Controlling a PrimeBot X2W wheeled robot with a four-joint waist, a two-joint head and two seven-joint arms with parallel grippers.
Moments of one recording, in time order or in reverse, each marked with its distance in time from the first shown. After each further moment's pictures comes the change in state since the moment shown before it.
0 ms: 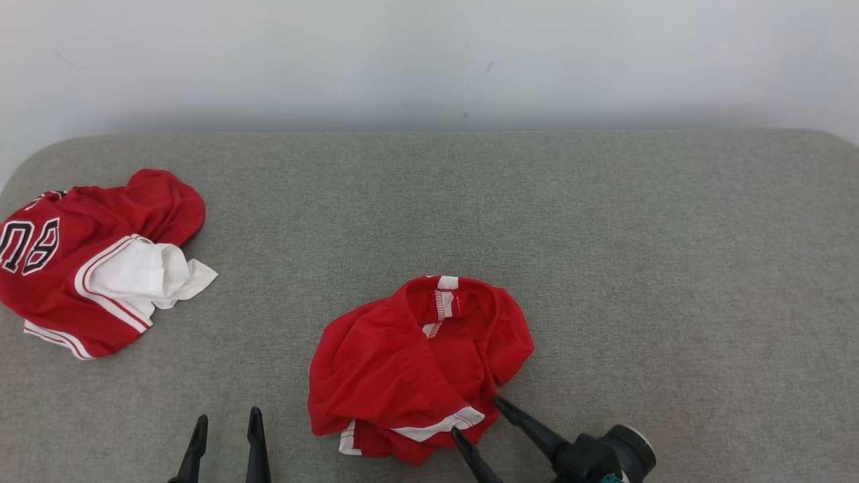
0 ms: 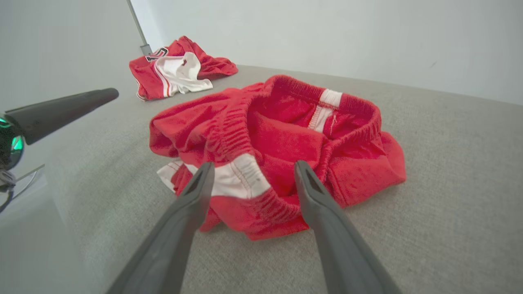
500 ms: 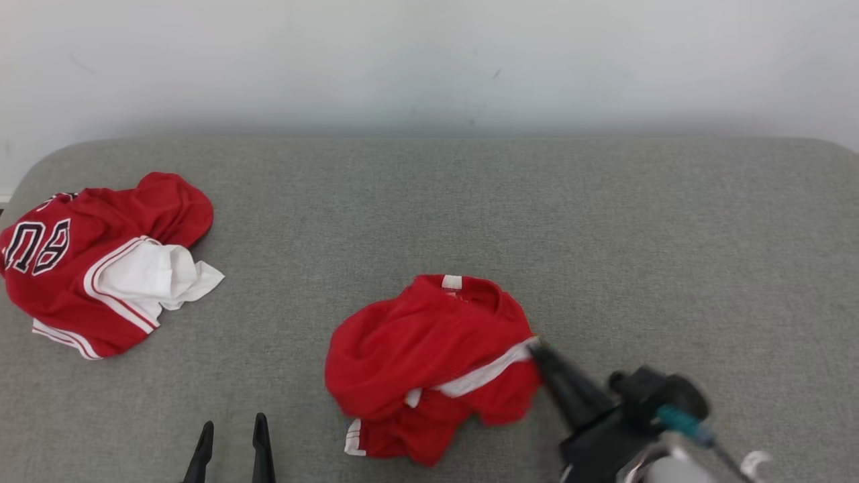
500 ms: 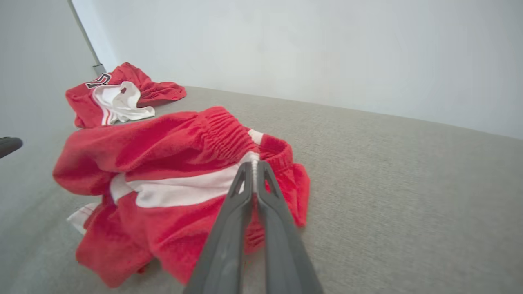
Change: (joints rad) left arm 0.011 0.000 -0.019 0.002 -0.023 0.015 0.000; right arm -0.106 -0.040 -0.035 0.100 0.092 0.000 0.000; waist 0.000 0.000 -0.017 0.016
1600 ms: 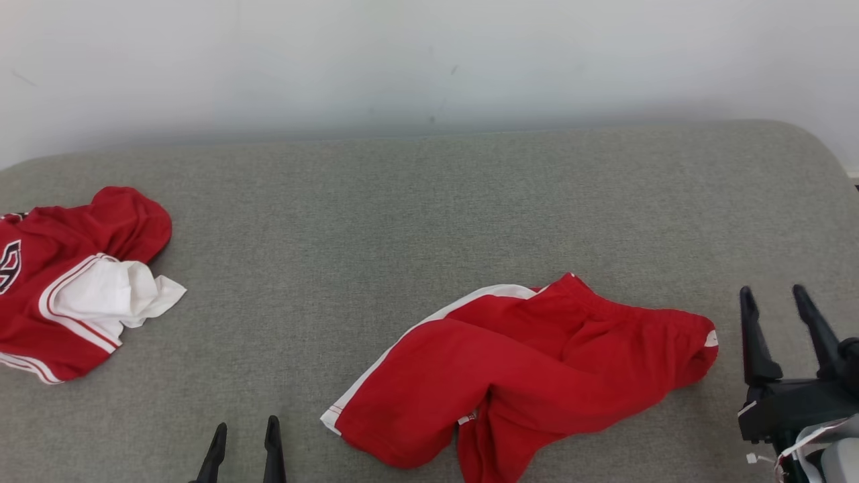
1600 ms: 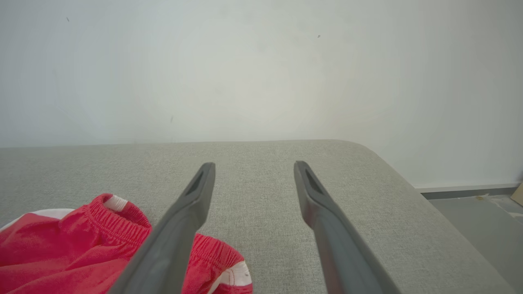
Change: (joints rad) left arm -0.014 0.000 -0.033 0.038 -0.015 -0.006 0.000; right arm 0.099 -0.091 -0.634 -0.048 -0.063 0.000 0.000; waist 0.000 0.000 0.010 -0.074
